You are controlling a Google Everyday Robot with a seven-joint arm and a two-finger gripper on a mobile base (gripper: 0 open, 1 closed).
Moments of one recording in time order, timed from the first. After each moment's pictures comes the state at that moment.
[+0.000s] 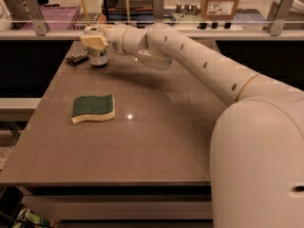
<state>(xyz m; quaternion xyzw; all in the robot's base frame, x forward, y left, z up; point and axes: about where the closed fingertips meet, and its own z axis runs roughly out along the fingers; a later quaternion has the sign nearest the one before) 0.785 0.190 0.918 -0.38 0.62 0.34 0.60</state>
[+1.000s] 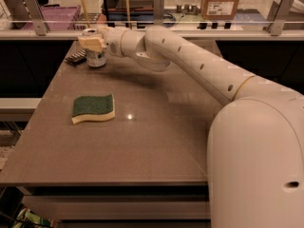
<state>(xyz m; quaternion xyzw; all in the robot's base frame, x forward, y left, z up) 0.786 0.198 0.907 -0.38 0.62 0.35 0.59</state>
